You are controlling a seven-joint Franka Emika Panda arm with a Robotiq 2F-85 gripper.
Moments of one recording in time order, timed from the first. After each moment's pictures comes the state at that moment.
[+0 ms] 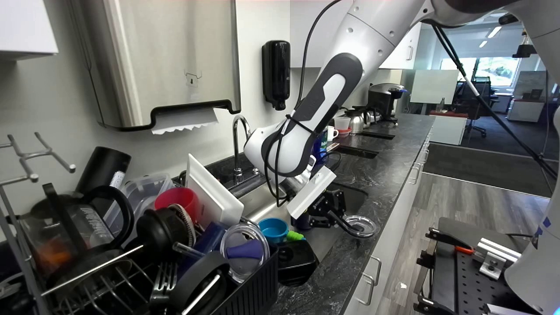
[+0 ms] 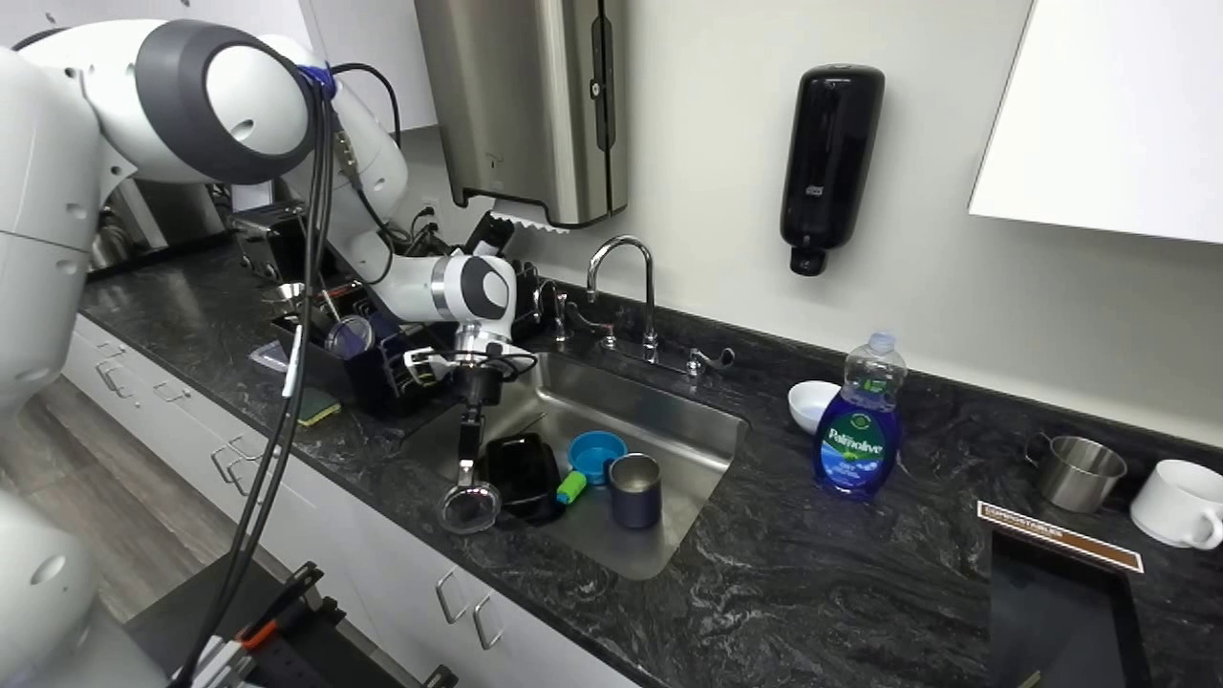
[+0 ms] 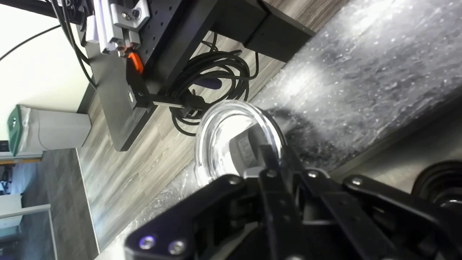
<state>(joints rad) 0.23 0.64 -0.01 -1.91 -0.19 1.75 1.08</state>
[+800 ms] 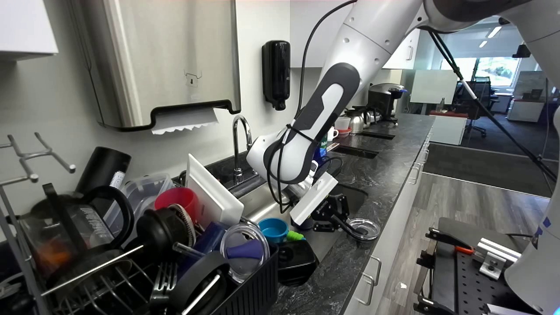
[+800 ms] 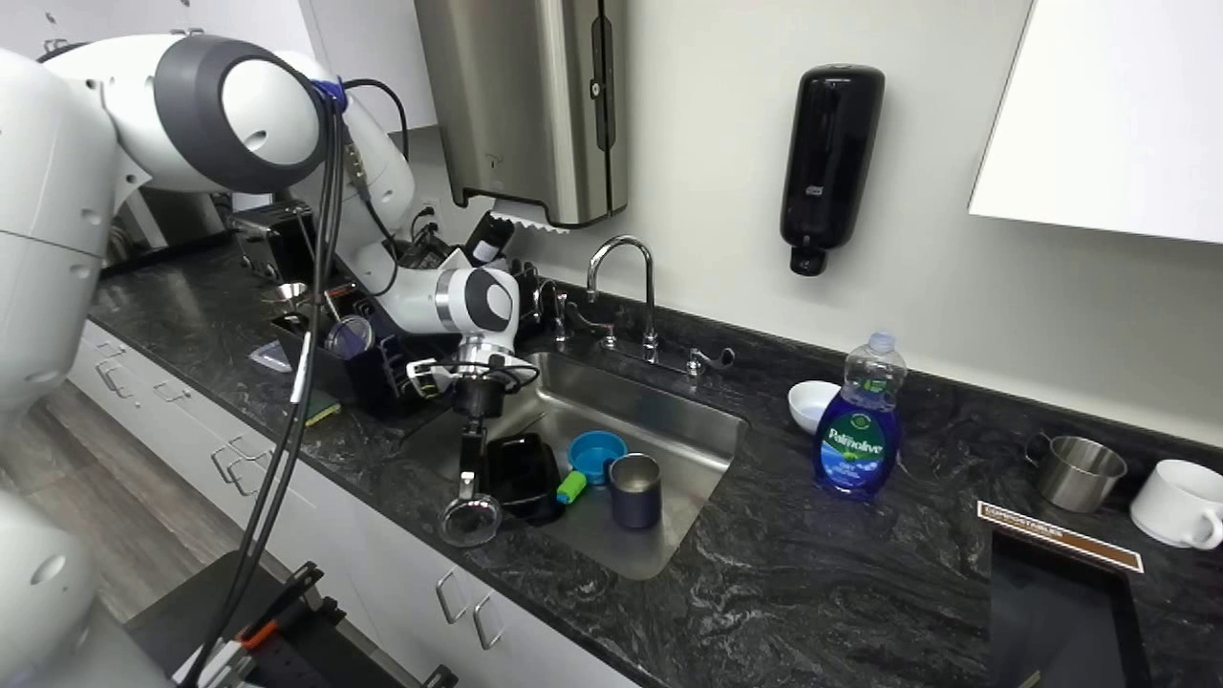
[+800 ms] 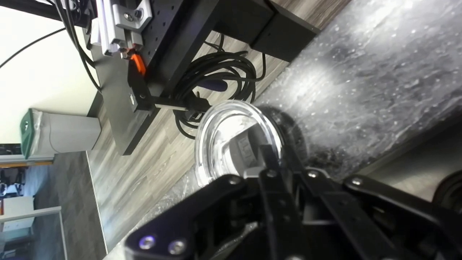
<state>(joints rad) 0.23 0.68 -0.02 -1.91 -0.19 1.75 1.08</state>
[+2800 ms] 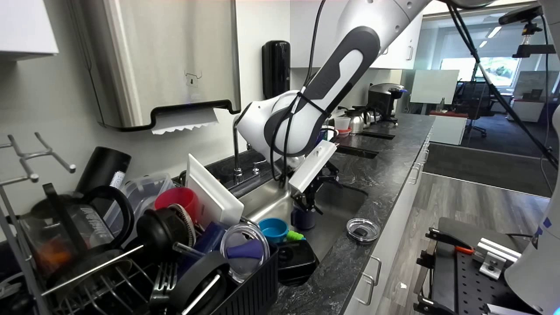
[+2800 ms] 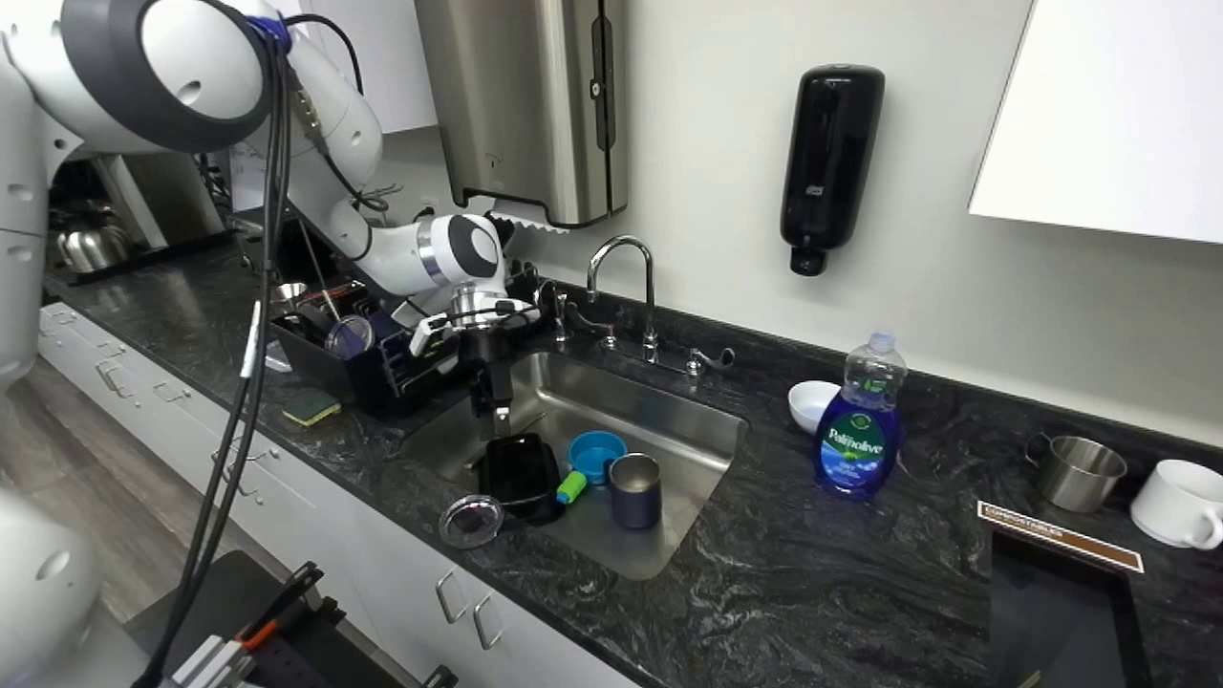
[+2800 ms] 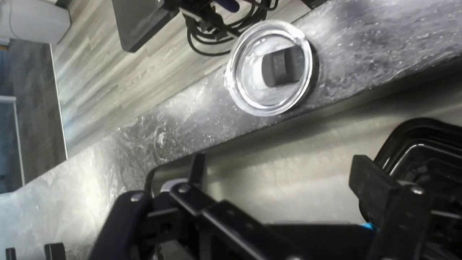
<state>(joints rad) 0.24 0.52 -0.01 -1.93 -0.36 1.80 0.85</state>
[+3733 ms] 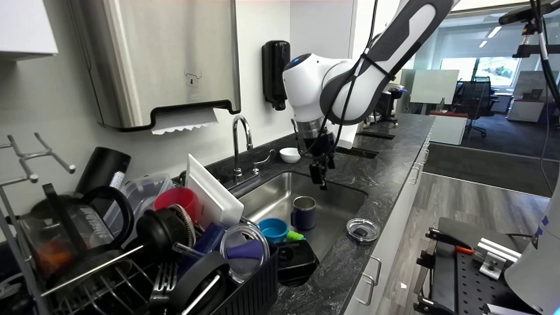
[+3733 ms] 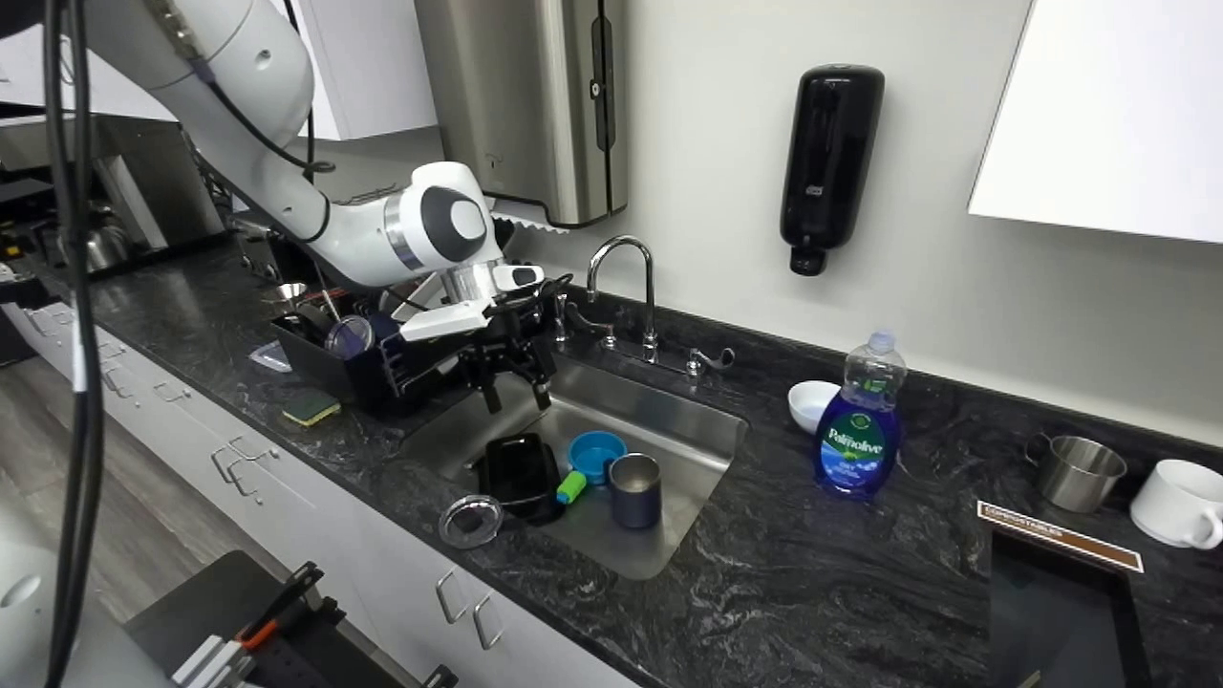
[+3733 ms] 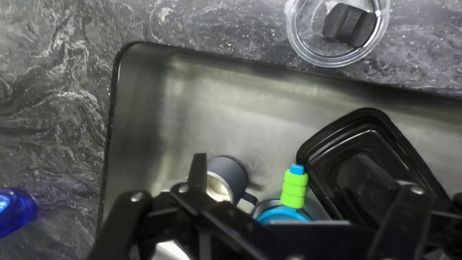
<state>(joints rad) 0.13 0.17 -0.02 -2.29 -0.44 2.25 0.23</state>
